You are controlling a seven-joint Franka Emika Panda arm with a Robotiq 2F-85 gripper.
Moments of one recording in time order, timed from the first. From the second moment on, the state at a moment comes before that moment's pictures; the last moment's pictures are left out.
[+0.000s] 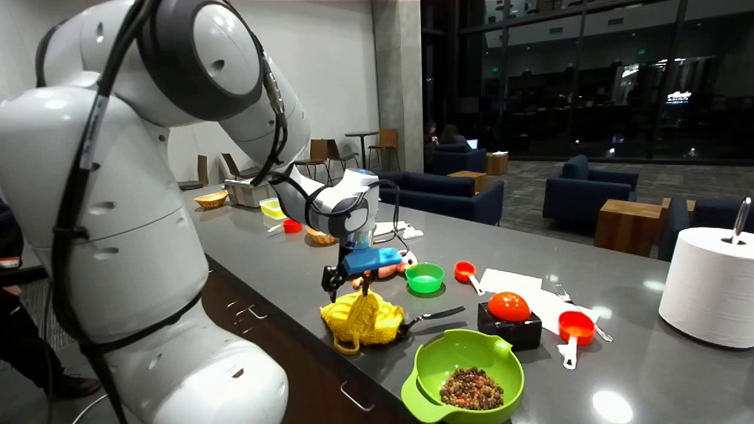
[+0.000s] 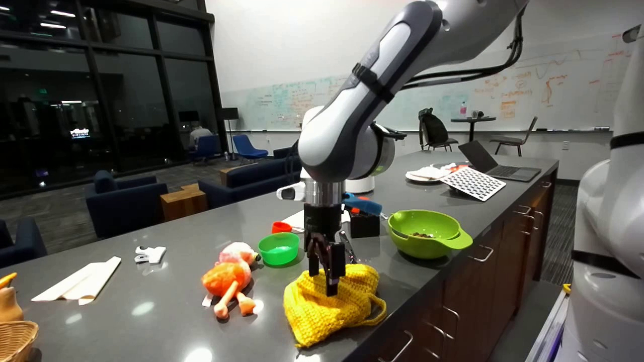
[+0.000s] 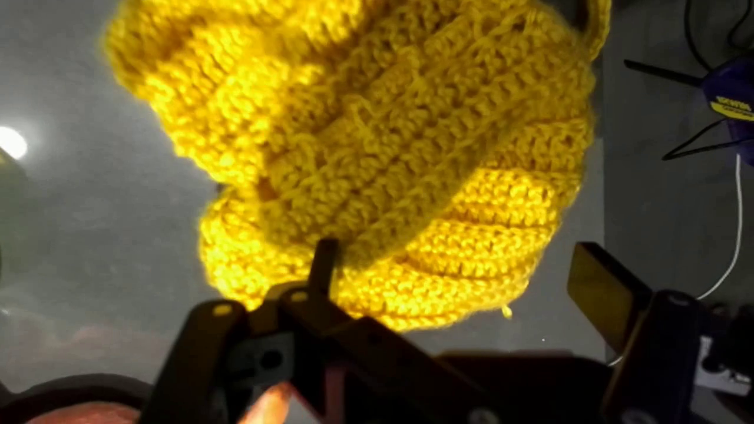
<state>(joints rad) 0.26 -0.09 0.16 -2.54 0.31 2.44 -1.12</state>
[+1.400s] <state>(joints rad) 0.26 0.14 0.27 -2.43 0.28 2.52 -1.35</state>
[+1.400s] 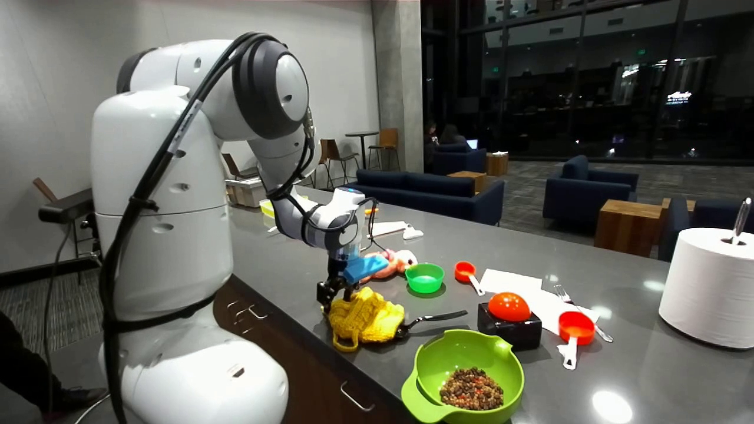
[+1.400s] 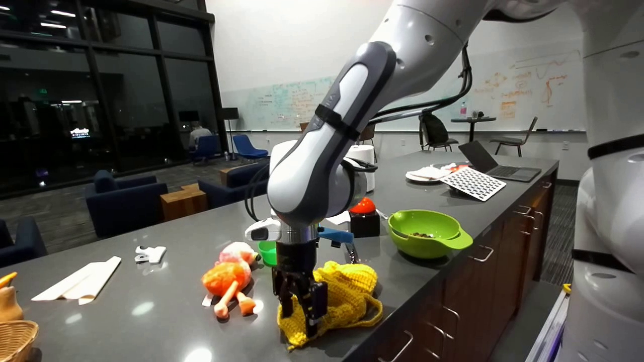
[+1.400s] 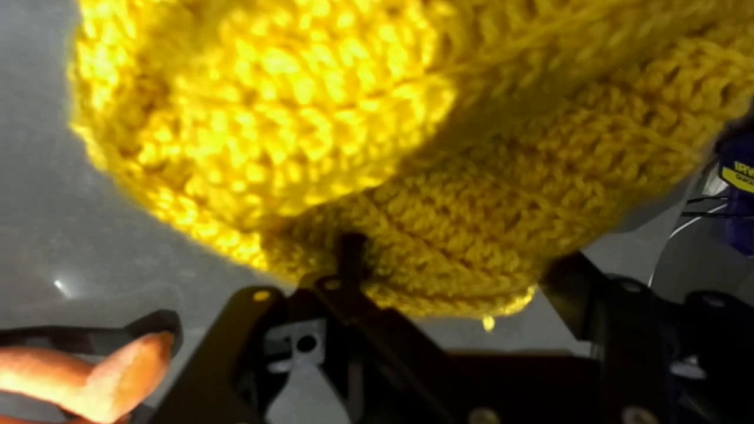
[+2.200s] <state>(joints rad) 0.24 0.14 0.30 -2.40 0.28 2.53 -1.40</state>
